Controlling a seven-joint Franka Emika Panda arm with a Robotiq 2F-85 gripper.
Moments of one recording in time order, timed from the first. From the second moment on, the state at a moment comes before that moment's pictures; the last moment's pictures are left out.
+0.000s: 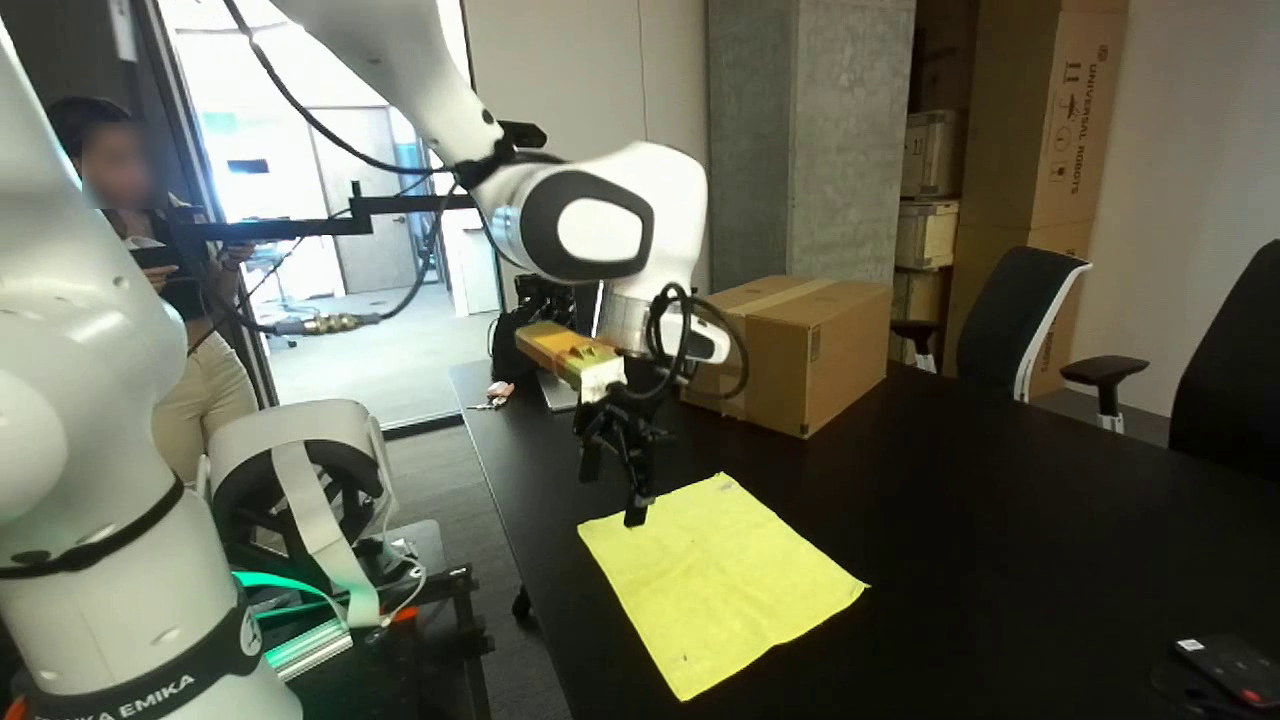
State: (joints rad) arm 0.07 -0.08 0.00 -2.59 -0.01 2.28 -0.14
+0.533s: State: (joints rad) arm 0.07 0.20 0.00 -2.53 -0.01 2.46 -0.13
